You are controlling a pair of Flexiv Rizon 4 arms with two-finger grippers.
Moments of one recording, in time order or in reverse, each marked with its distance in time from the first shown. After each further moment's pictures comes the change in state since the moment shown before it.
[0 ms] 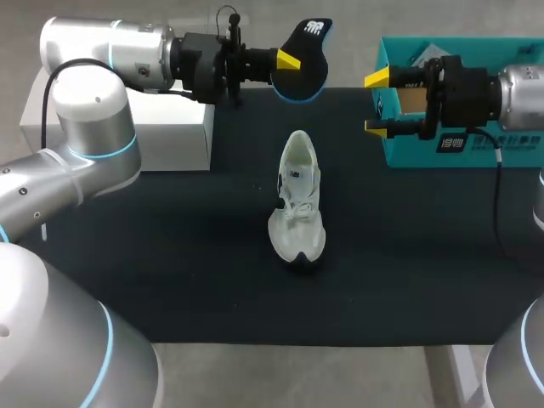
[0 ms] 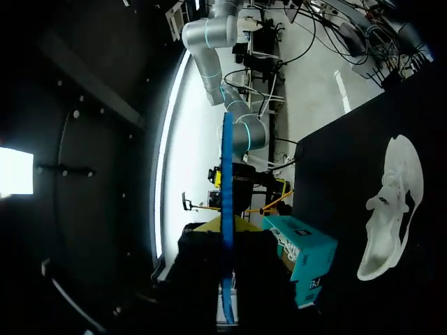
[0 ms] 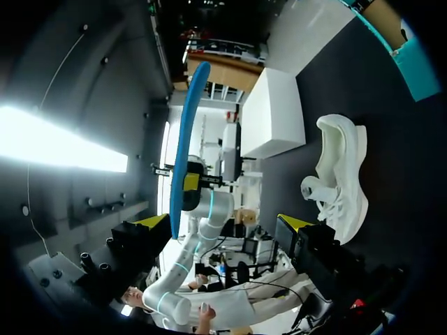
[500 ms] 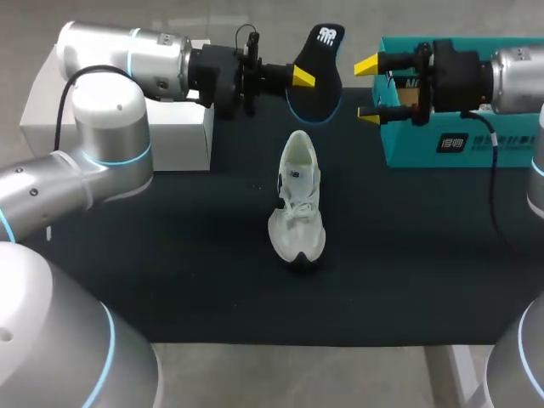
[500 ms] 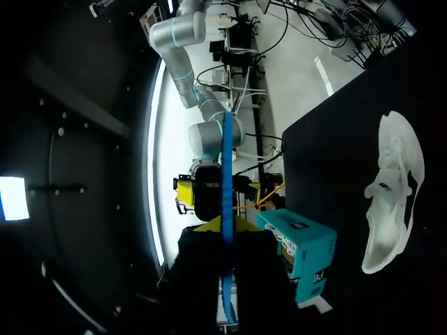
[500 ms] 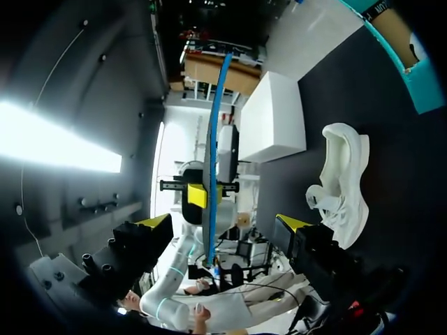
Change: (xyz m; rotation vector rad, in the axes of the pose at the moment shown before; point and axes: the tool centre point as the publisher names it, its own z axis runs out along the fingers) left arm 0.027 0.005 0.026 -0.015 0.056 0.113; right arm 0.014 0.014 0.014 -0.011 -0.051 -0.005
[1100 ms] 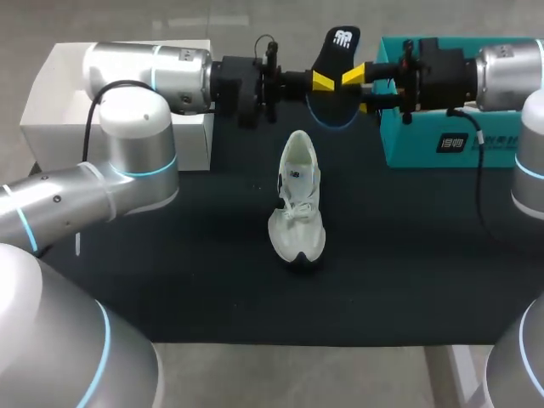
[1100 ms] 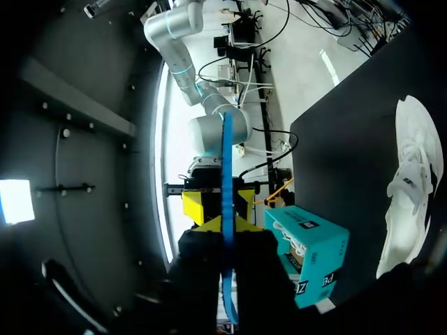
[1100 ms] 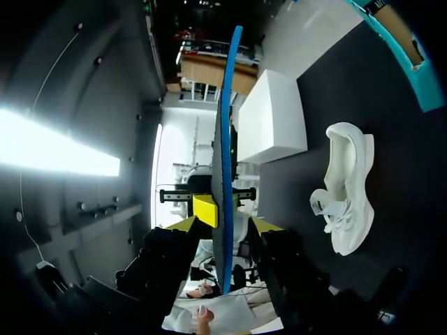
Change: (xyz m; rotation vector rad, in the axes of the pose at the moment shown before) left arm 0.005 0.006 0.030 -0.023 -0.064 0.022; right arm -0.002 0.008 0.019 0.002 0.001 0.020
